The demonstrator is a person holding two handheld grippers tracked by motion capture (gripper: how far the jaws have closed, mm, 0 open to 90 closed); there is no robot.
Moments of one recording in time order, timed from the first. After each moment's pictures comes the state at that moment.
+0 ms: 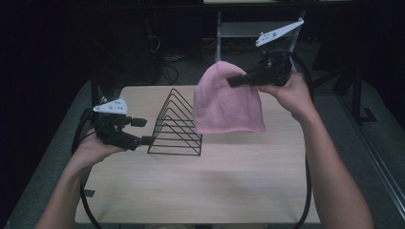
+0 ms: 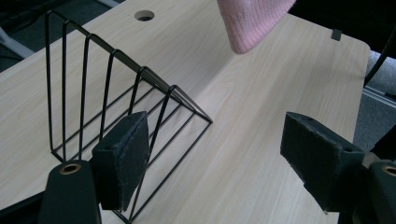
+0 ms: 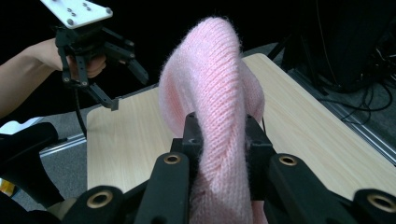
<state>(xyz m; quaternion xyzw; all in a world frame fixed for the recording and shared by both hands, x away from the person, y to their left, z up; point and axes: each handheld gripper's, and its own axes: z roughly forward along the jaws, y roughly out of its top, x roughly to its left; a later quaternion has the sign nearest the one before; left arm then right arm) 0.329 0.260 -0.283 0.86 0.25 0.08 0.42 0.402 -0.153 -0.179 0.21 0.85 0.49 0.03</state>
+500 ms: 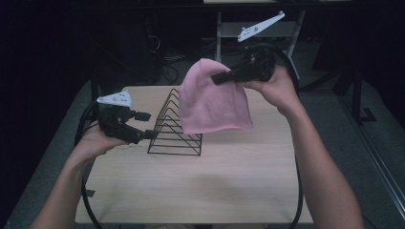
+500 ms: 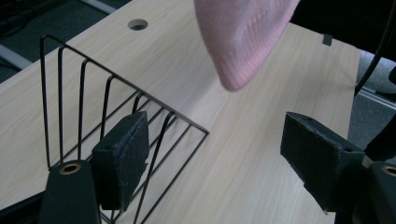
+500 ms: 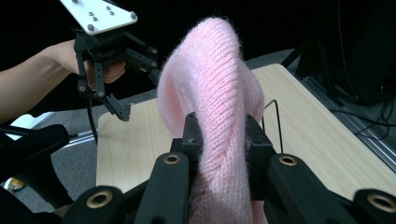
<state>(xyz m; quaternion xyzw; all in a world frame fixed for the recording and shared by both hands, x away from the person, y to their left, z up) 0.342 0.250 -0.268 0.87 0.24 0.07 0.43 0.407 -0.117 -0.168 0.18 0.85 0.49 0.02</state>
